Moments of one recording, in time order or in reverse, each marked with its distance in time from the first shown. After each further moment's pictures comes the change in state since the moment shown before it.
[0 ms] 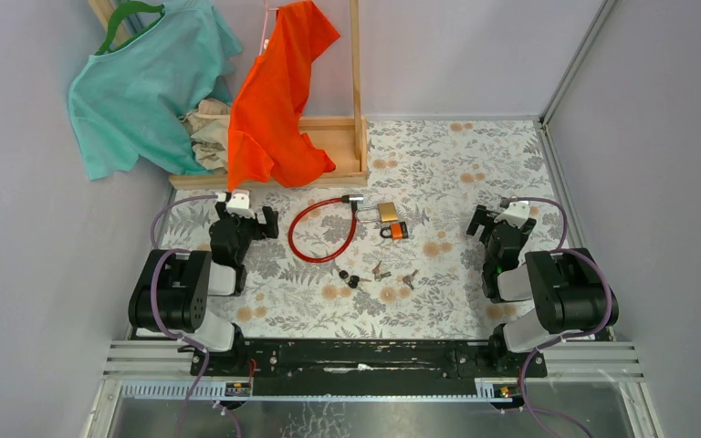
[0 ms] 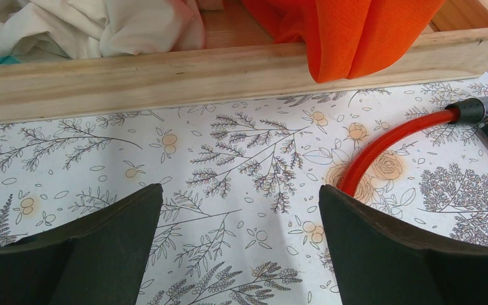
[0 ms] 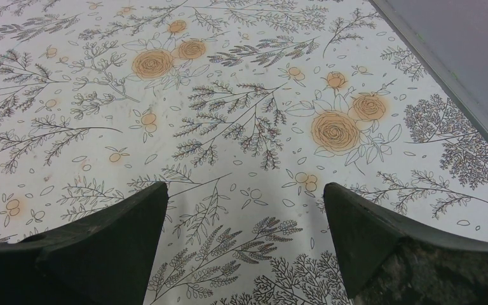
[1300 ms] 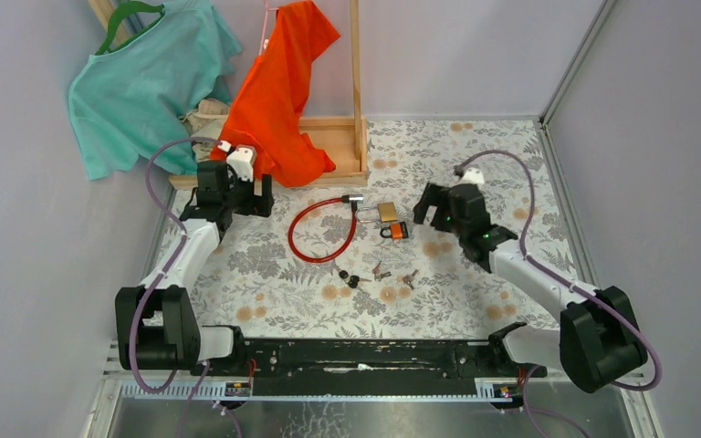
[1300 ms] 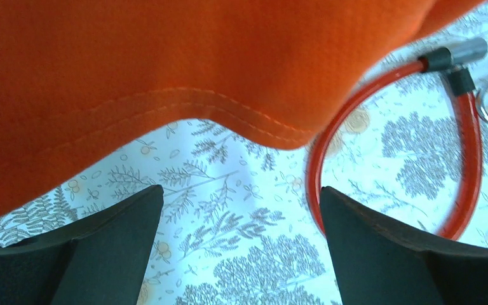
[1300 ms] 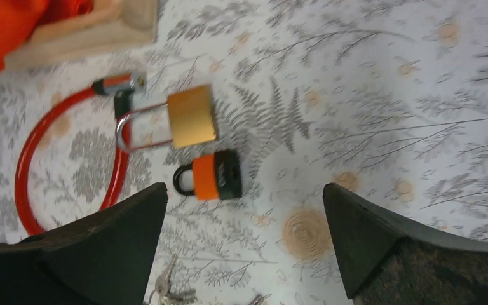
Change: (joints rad) left arm 0.020 -0.212 0.608 -1.275 0.095 0.146; right arm 0.298 -0.275 0.512 -1.115 -0.197 0.423
